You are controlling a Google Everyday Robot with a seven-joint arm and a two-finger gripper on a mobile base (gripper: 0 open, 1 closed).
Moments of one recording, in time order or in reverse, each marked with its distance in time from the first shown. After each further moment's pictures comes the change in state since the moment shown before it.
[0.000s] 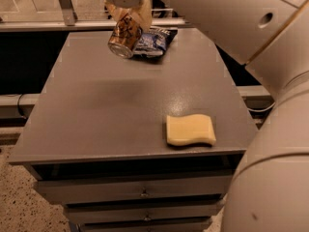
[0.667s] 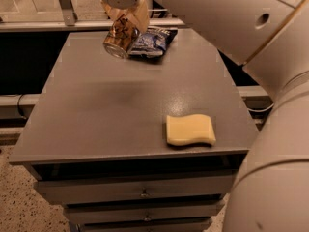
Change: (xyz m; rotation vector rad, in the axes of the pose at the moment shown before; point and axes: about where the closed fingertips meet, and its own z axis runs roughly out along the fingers) arm -0.007 -0.003 -0.003 -0.013 0.006 0.067
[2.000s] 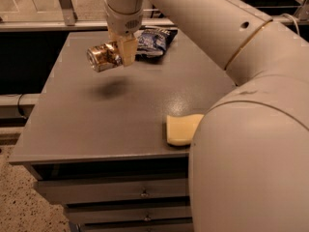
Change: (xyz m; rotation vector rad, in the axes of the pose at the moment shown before) arm -0.047 -0.012 0.081 -0.035 -0.385 0.613
